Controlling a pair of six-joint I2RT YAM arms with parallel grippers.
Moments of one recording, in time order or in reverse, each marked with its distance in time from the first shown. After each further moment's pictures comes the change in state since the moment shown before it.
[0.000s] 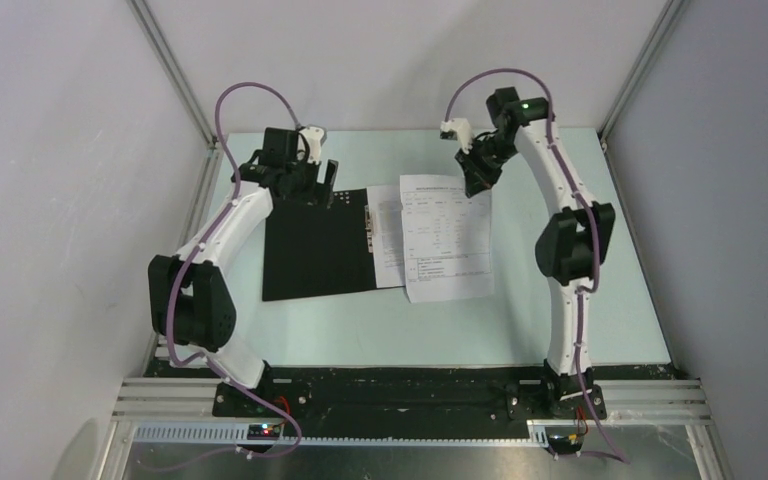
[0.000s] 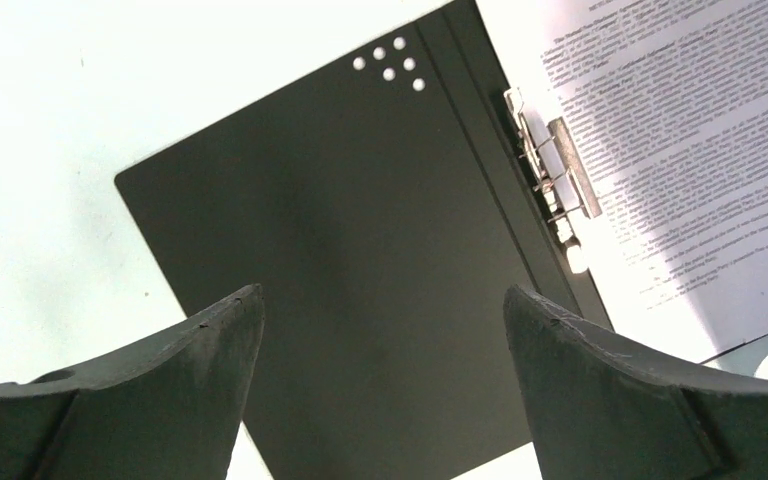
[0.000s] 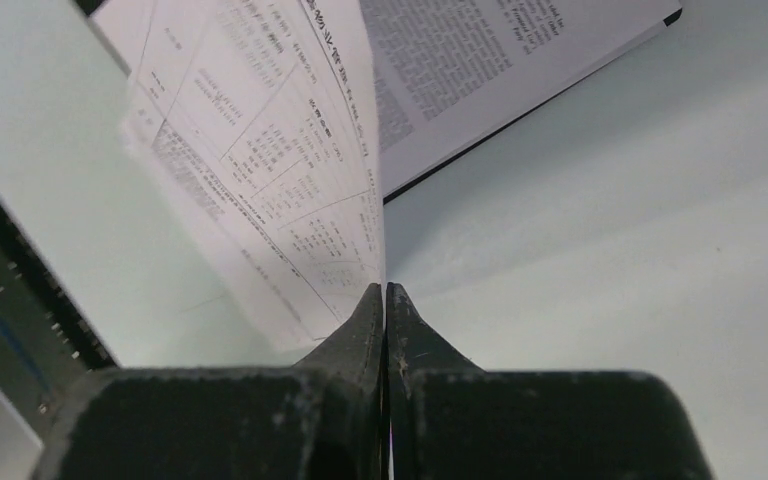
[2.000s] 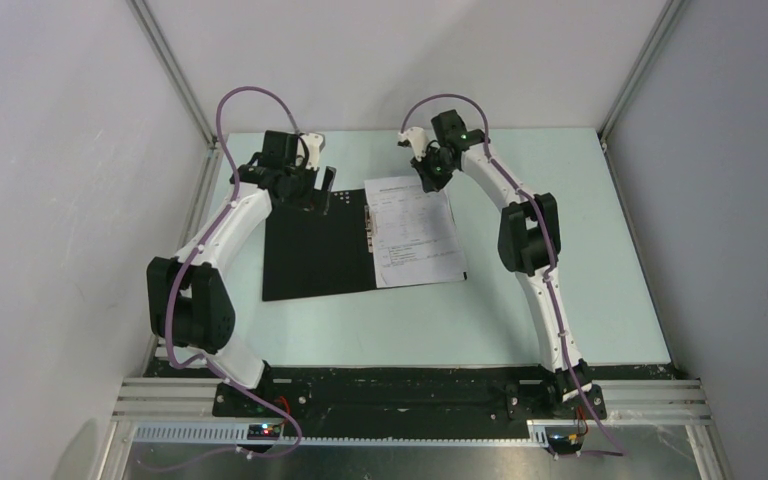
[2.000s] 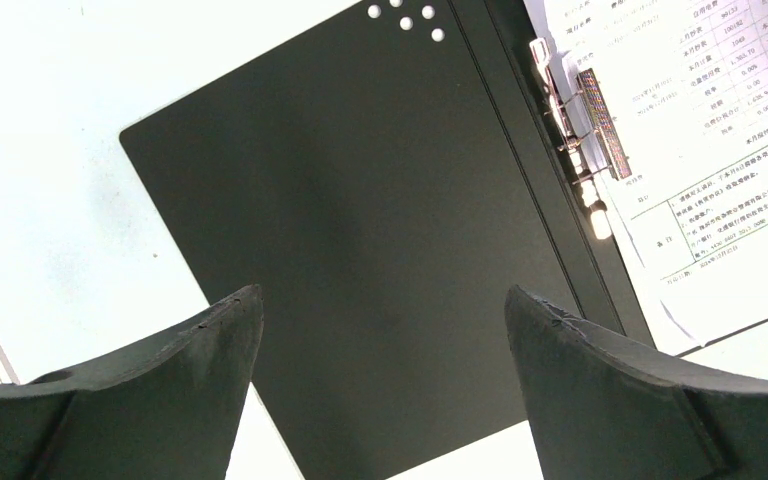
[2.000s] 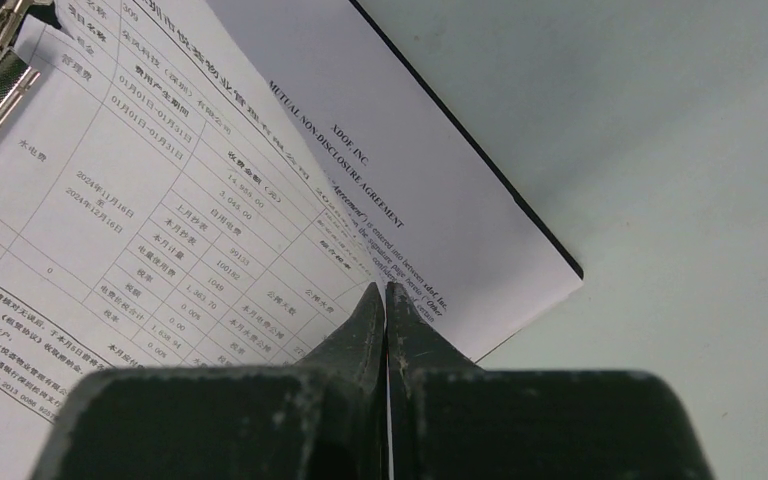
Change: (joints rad) left arm 0.004 -0.023 -0.024 -0.061 -0.036 0.023; right arm 0.156 0.344 0.045 0.581 0.193 0.274
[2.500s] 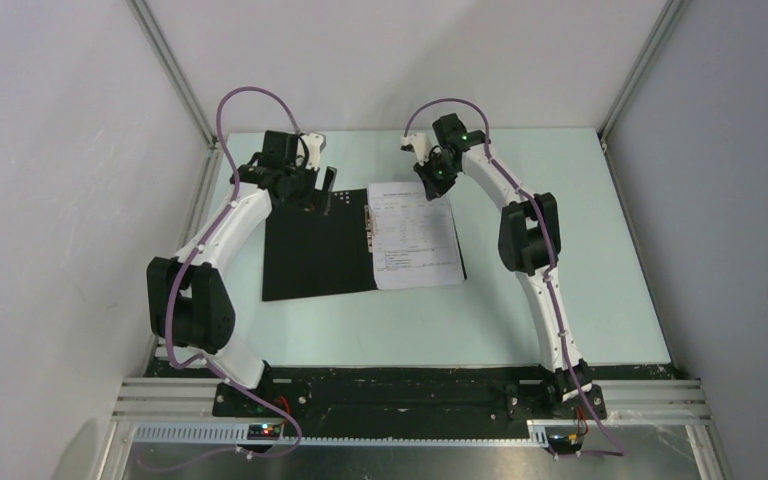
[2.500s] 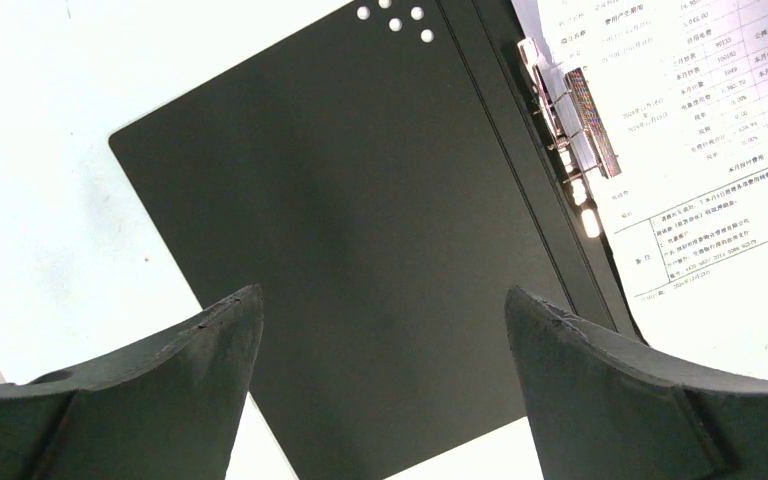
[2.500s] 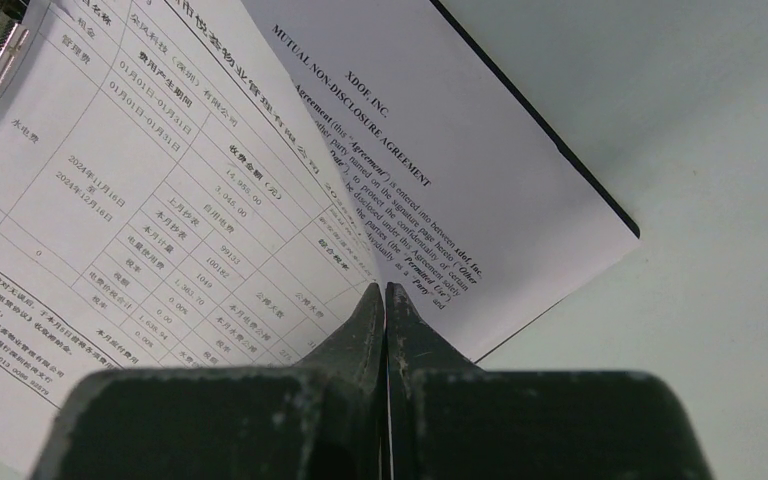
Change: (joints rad) left arm 0.000 0.000 0.000 0.000 0.018 -0.001; right arm -0.006 0.005 -0.007 -0.072 0.000 0.052
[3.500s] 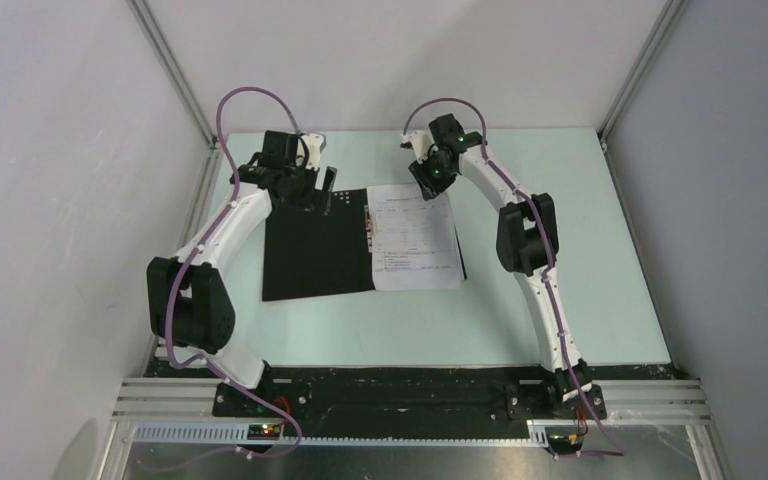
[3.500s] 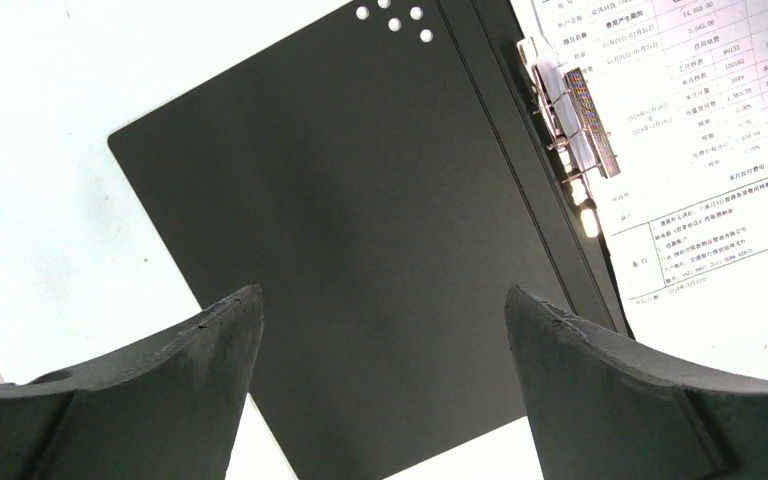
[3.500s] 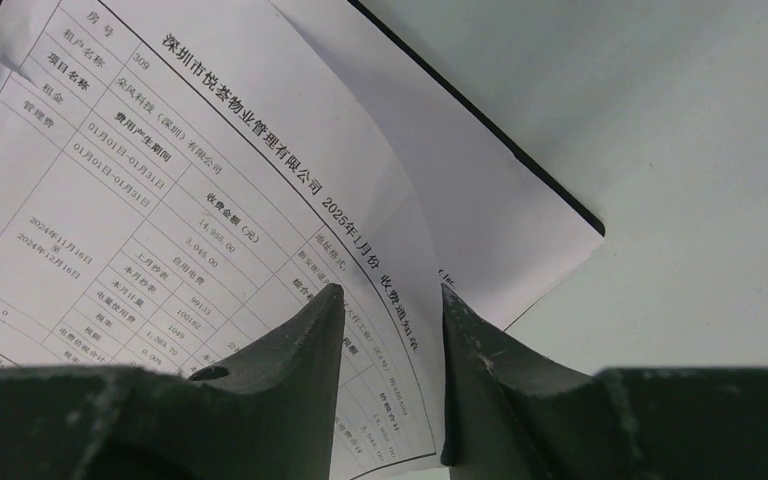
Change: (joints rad) left arm -0.002 0.000 0.000 0.000 0.001 -0.001; right arm 0.014 0.008 0.000 0.044 0.084 0.067
